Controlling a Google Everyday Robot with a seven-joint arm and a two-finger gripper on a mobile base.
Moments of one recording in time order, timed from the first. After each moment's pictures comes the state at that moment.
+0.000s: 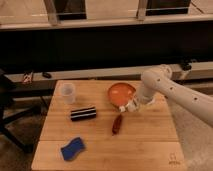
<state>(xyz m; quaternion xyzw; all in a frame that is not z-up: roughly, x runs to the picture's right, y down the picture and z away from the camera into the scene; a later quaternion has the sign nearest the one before) 0.186 0.126 0.798 -0.29 -0.11 -0.13 0.94</state>
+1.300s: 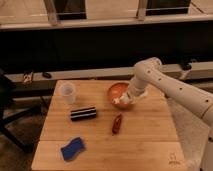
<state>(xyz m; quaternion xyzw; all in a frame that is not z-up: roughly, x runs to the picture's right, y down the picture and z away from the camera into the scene) 0.161 0.093 0.833 -0.28 -0.11 -0.12 0.94</state>
